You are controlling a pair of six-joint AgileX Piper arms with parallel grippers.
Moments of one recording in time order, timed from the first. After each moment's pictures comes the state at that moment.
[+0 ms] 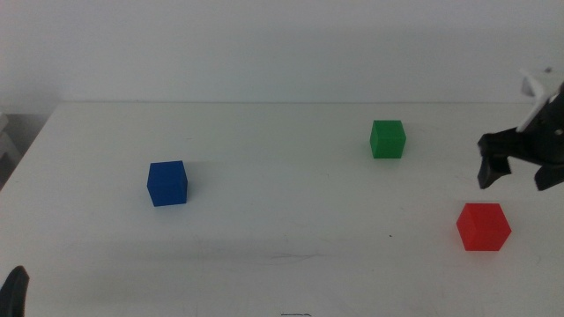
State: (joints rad) left arm 0.04 -0.01 0.03 0.04 0.14 0.03; right arm 0.06 1.68 -1.31 0.03 1.05 0.08
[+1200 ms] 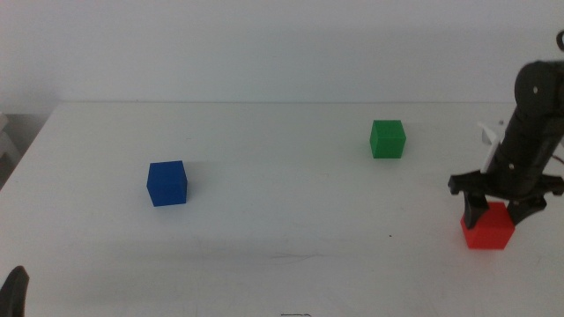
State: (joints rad) left arm 0.04 -0.01 0.03 0.04 0.14 0.03; right arm 0.10 1.91 -1.34 0.01 1.09 0.12
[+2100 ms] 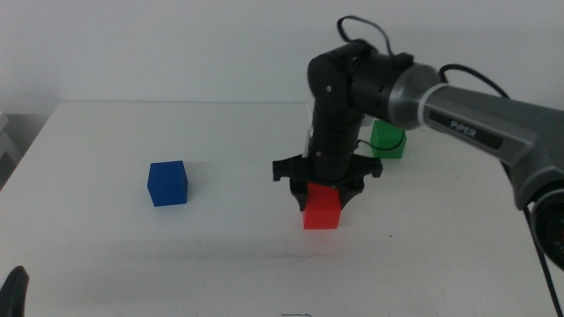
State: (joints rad) left arm 0.04 -0.01 0.03 0.04 0.14 0.03; right arm 0.62 2.19 -1.89 0.00 1.22 0.54
